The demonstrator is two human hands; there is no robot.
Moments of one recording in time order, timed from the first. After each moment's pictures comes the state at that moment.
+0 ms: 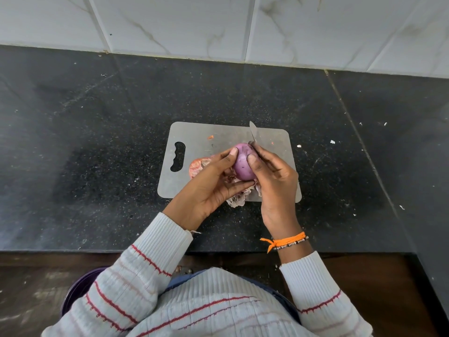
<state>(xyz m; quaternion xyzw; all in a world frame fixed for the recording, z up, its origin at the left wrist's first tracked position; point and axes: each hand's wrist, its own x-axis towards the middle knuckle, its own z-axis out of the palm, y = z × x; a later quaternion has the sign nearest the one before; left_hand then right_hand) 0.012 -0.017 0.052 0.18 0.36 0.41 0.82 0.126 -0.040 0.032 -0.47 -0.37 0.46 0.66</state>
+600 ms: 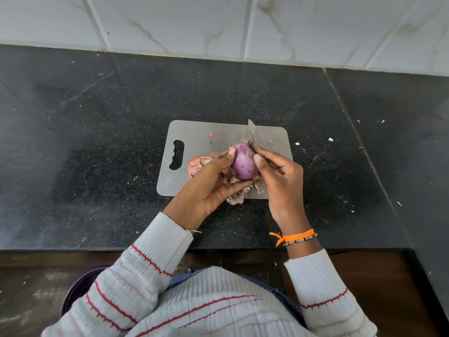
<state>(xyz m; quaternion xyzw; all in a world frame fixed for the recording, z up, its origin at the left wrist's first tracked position) 0.015 -0.021 0.053 0.16 0.37 0.41 0.82 0.142 -0.044 0.036 -0.49 -0.46 0.41 0.61</state>
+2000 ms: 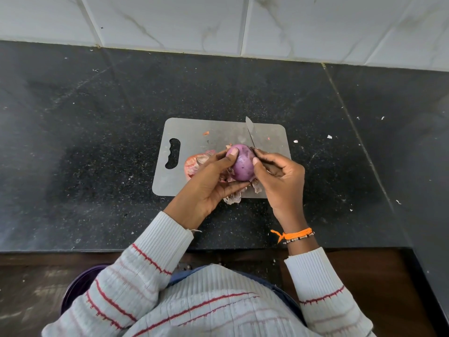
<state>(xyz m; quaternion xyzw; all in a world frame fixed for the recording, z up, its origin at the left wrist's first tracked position) 0.022 -0.016 0.047 0.17 0.44 0.40 0.79 0.152 -0.040 0.023 -0.54 -0.50 0.32 0.60</state>
